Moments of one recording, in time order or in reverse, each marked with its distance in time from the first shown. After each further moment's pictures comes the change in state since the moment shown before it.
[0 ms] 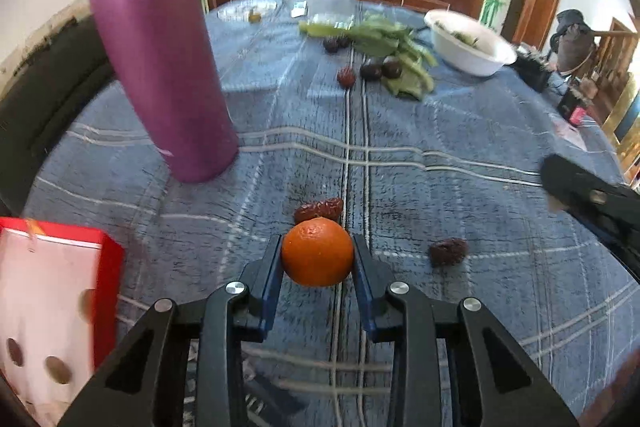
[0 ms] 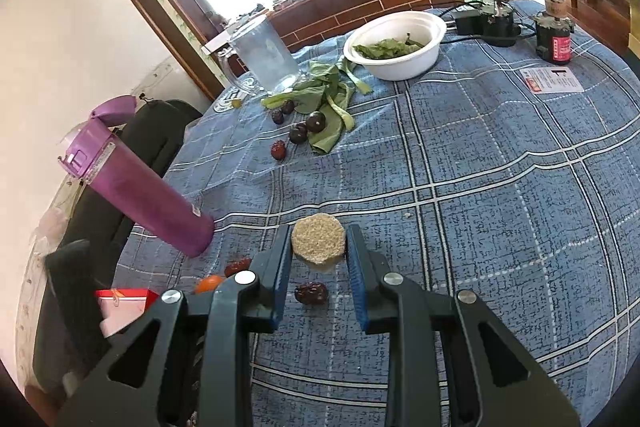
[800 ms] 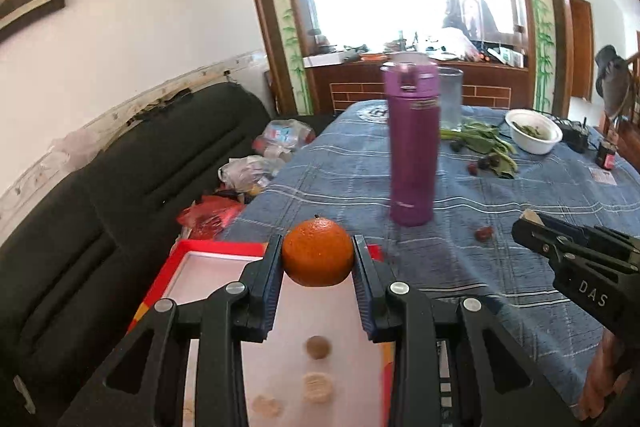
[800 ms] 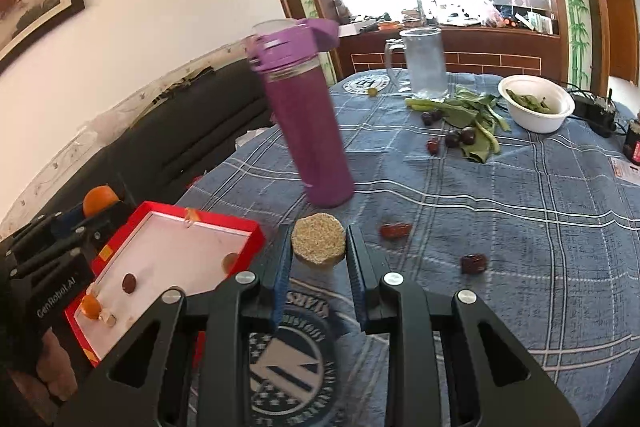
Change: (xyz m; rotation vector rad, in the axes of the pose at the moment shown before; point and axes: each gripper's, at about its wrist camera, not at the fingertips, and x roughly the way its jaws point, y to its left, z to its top) left arm -0.142 0.128 -0.049 -0.034 -0.339 0.281; right arm -0.023 0.132 -0.077 -0.399 -0.046 0.171
